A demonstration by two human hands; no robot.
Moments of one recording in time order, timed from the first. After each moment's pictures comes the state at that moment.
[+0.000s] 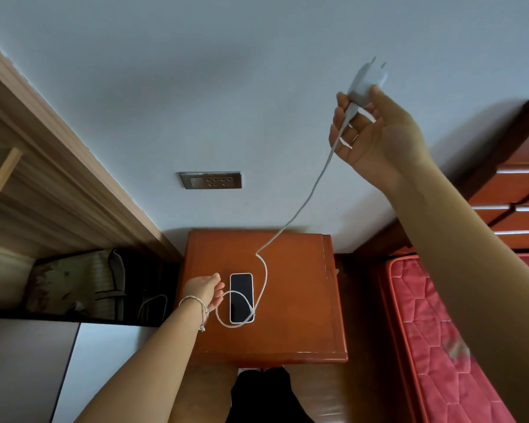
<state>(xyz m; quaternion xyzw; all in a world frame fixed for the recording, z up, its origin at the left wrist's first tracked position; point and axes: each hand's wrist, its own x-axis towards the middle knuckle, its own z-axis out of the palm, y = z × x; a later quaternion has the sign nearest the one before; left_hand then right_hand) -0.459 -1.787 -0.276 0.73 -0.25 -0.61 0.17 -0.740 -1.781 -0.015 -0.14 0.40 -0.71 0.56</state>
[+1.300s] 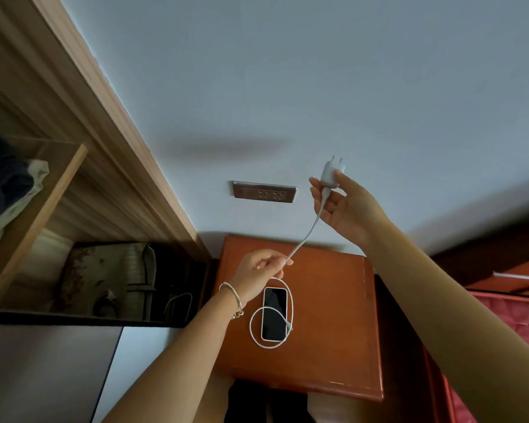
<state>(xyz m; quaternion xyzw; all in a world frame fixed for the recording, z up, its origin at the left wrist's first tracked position) -0.459 -1.840 -0.210 0.43 -0.61 -0.63 0.21 -0.659 -1.860 -0.122 -0.05 0.47 -0.59 0.65</state>
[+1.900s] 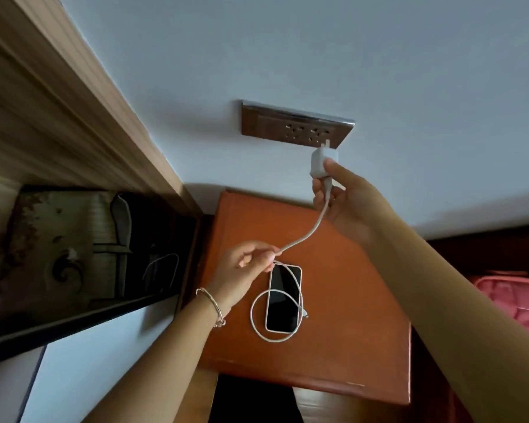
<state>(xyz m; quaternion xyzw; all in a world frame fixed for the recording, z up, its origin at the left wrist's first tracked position) -0.424 -1.867 -0.362 0.48 -0.51 -0.68 0.24 -0.625 -1.912 -0.294 -0.02 0.57 -0.51 0.65</state>
